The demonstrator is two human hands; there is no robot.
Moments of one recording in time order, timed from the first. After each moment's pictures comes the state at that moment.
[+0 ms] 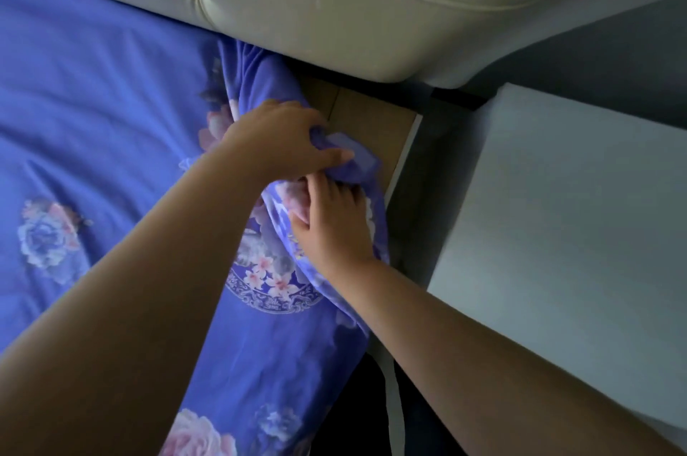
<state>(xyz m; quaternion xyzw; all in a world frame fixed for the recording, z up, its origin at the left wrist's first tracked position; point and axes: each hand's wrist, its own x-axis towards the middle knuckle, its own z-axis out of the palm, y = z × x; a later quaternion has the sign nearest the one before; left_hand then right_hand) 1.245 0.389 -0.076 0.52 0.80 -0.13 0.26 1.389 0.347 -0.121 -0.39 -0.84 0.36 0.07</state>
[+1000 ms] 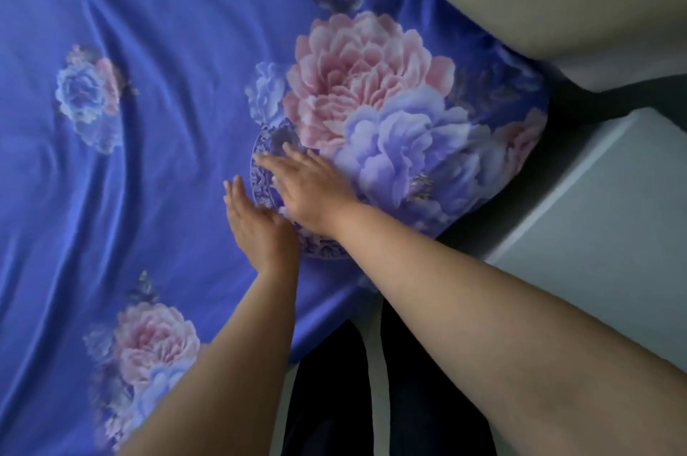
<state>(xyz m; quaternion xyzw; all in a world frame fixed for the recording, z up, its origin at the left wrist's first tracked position) 1.337 0.173 -0.166 -0.13 0.96 0.25 0.06 1.325 0.277 -0.163 0.00 -0.89 0.43 -0.16</state>
